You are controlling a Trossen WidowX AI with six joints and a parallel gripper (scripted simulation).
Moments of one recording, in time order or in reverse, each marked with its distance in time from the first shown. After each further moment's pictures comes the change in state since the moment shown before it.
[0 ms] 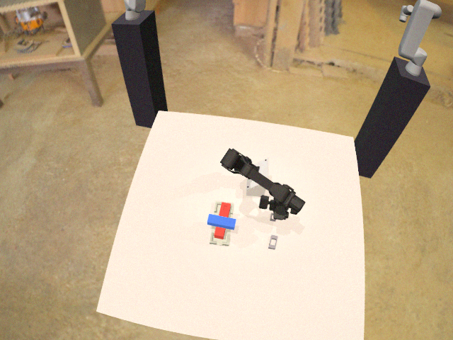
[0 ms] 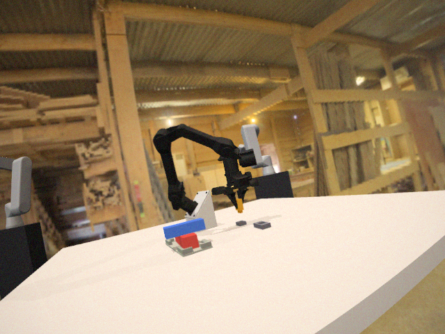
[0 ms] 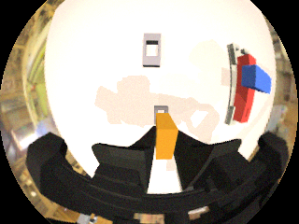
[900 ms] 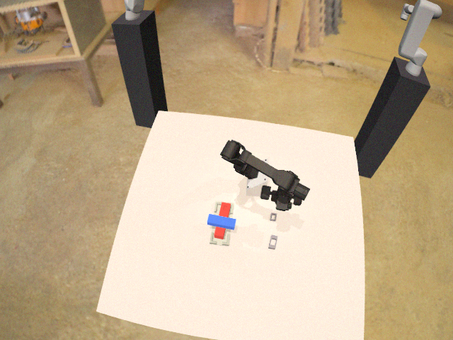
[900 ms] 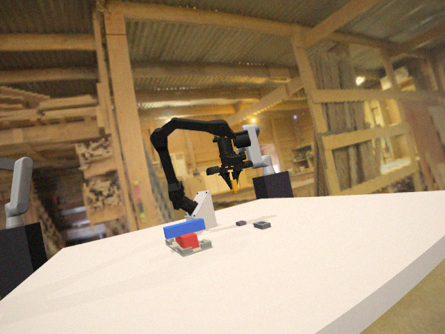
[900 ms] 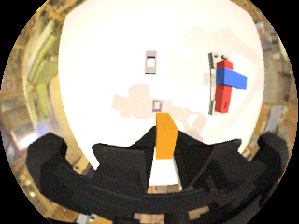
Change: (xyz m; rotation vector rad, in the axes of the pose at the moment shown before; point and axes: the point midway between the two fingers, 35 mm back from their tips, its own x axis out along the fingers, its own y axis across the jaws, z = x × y) arm -0.080 -0.004 -0.006 -0.003 -0.011 0.000
